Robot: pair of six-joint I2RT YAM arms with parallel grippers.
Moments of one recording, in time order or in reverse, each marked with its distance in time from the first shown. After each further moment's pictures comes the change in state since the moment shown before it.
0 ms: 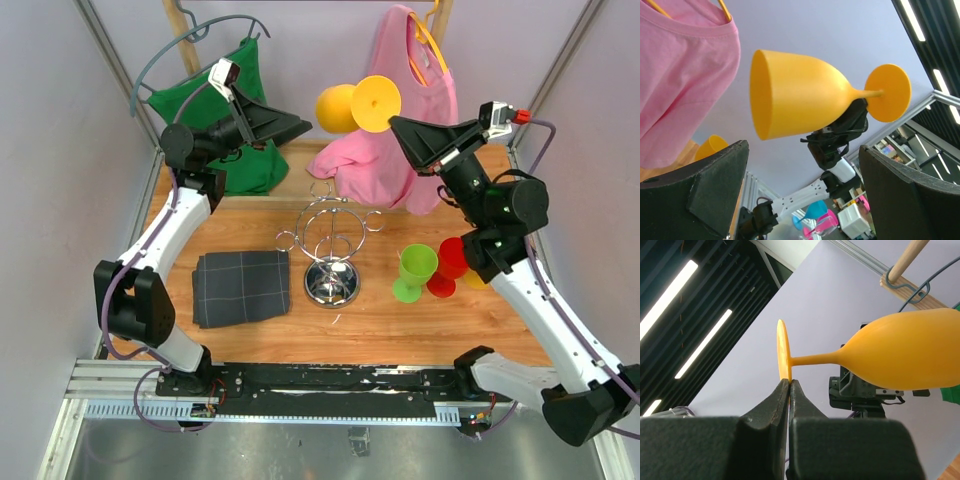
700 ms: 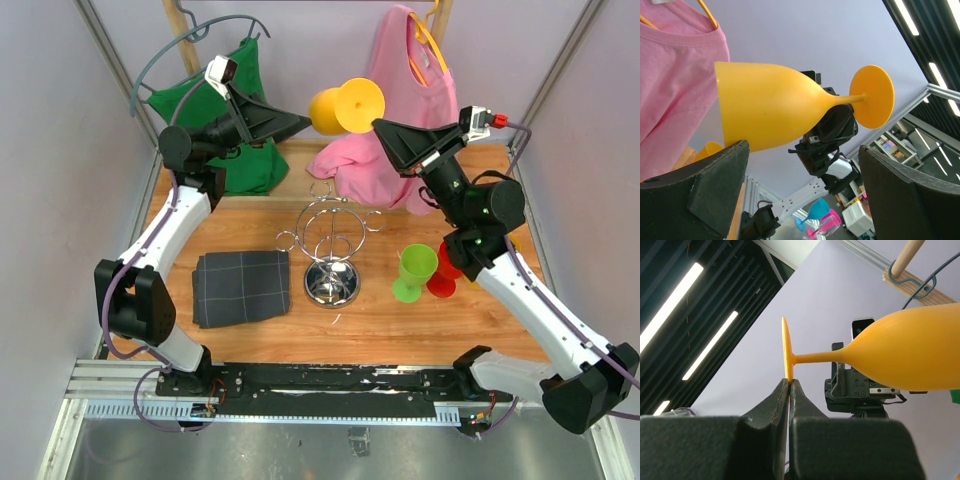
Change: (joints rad) left arm 0.000 0.009 0.023 0.076 -0.004 -0.032; right arm 0.087 0.090 -0.033 0.132 0.049 -0.002
